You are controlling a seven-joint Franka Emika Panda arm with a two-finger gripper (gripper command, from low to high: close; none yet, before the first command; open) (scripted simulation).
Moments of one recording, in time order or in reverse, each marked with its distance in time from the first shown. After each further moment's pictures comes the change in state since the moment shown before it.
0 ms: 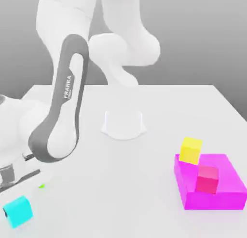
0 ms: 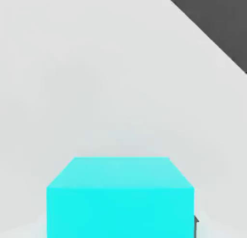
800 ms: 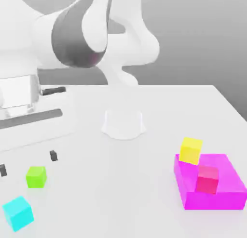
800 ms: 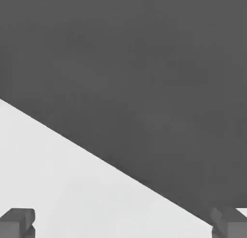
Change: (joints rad) arm 0.156 -0.260 -0.037 0.009 0.012 -0.119 0.304
